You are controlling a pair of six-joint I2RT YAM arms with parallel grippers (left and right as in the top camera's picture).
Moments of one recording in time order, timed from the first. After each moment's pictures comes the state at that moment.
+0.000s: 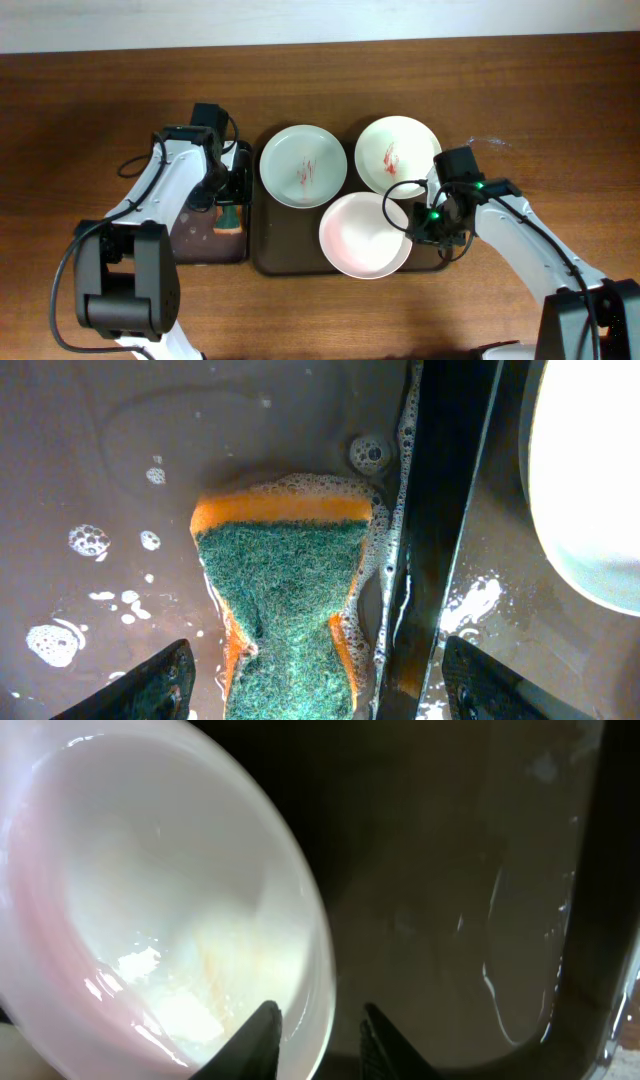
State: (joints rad) left arm -0.12 1.89 1.34 -0.98 0.05 -0.12; right arm 0.16 1.53 0.88 -0.78 -0.28 0.30
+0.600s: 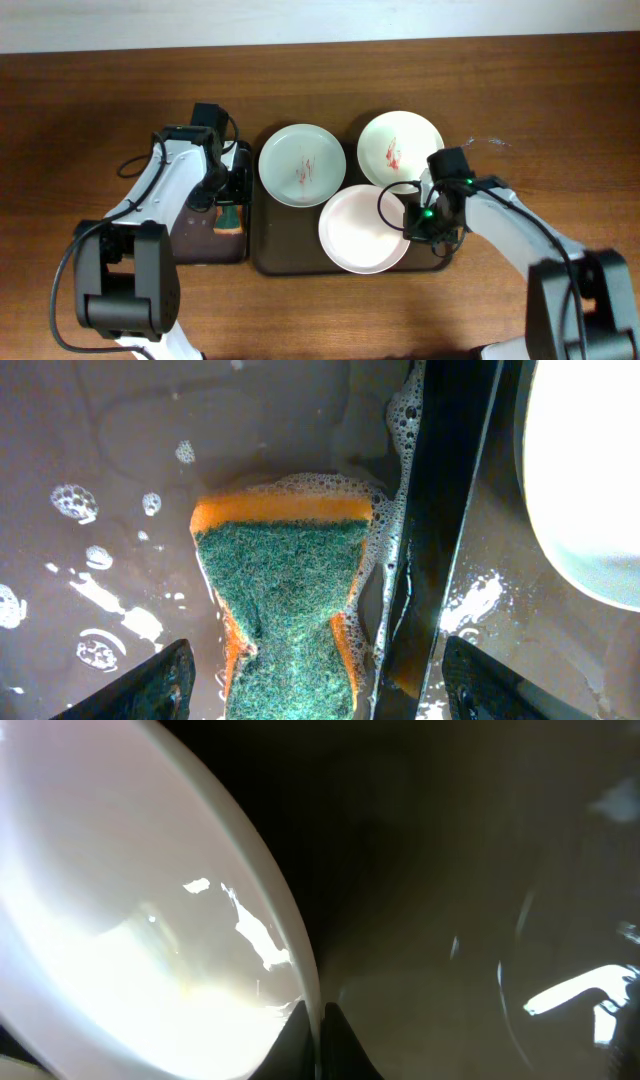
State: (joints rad) left arm -0.12 1.89 1.34 -0.98 0.05 -0.12; right arm 0.16 1.62 0.88 -0.70 -0.31 0.30
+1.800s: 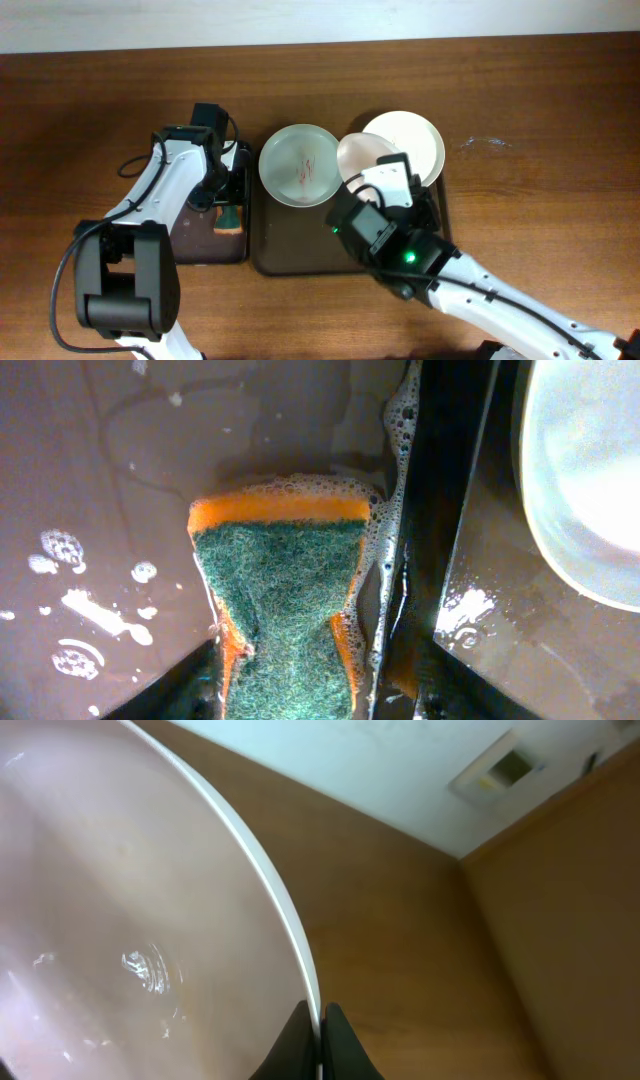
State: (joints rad) left arm -0.12 1.89 1.34 -0.98 0.05 -0.11; right arm 0.82 1.33 0.94 -0.61 1.06 0.34
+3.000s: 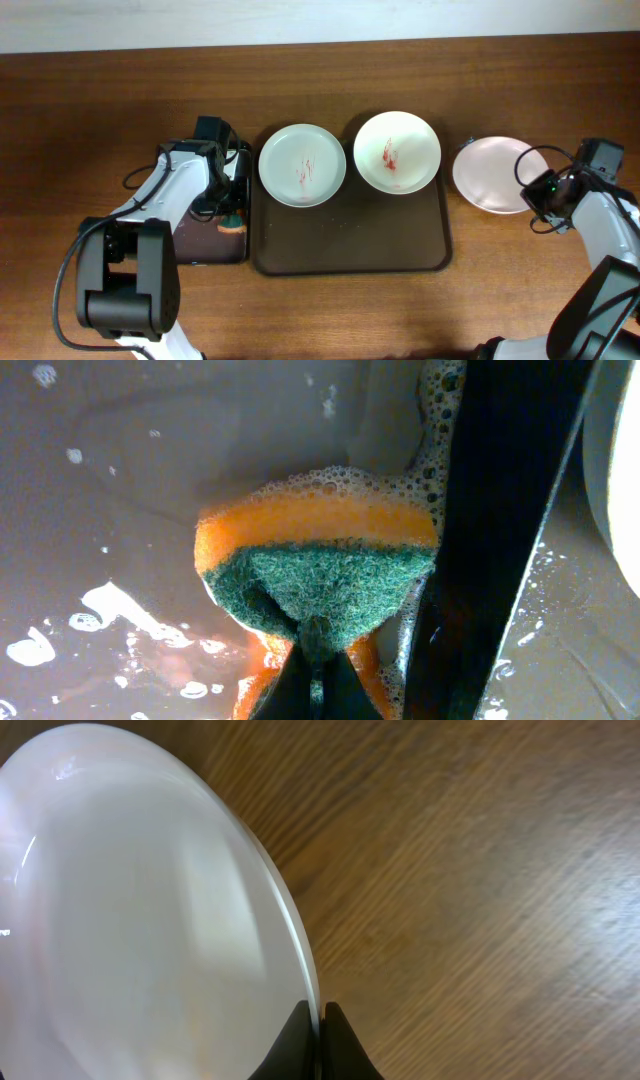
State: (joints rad) left arm -0.12 1.89 1.23 -0.87 0.05 -0.12; right arm -0.49 1.62 0.96 -0.53 -0.05 0.47
